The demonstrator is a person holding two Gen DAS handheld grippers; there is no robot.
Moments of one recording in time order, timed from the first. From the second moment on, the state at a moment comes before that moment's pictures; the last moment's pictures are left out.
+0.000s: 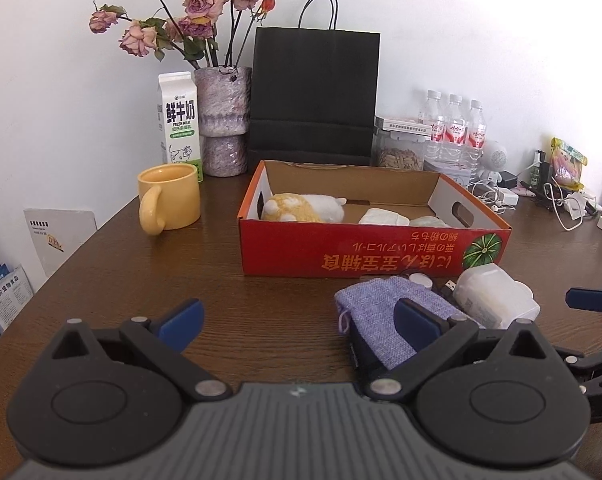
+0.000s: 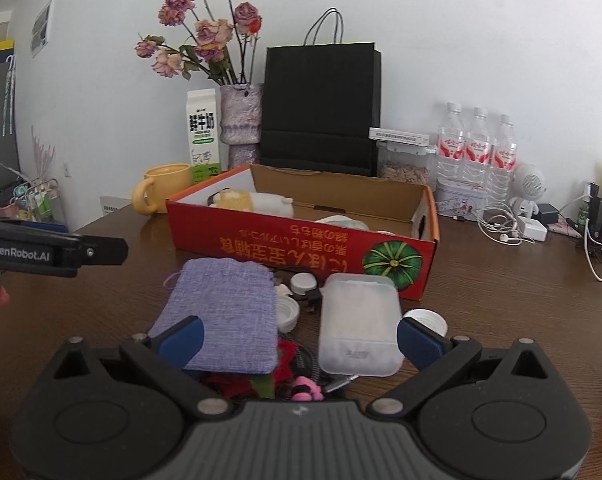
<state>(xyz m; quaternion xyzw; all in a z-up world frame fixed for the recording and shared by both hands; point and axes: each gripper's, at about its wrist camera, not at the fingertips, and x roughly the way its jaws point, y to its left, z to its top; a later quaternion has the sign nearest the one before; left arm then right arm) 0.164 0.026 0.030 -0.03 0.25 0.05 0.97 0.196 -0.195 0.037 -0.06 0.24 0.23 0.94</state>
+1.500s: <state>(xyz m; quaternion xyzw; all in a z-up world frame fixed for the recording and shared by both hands) 0.121 0.059 0.003 -0.04 0.33 0.05 0.94 0.209 -0.122 0.023 -0.10 0.27 0.28 0.92</state>
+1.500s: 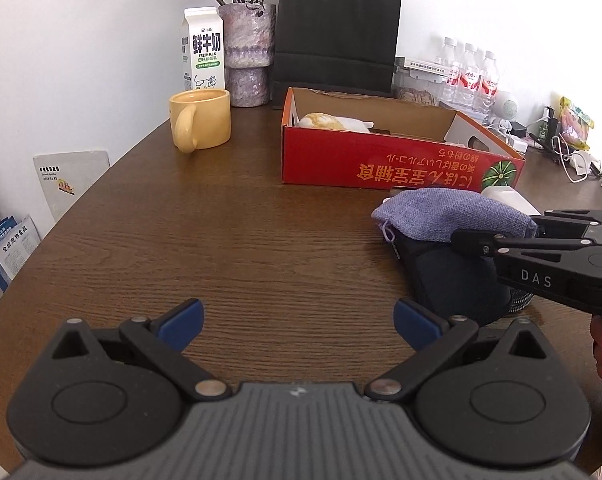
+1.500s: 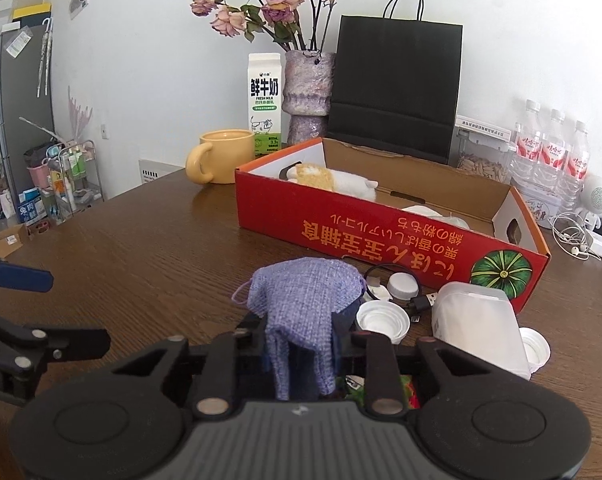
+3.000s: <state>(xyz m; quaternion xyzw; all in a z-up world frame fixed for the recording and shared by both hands) 0.203 -0.021 -0.024 -0.13 0.36 0.01 0.92 0.135 -0.238 0.026 0.00 0.13 0.19 0.97</state>
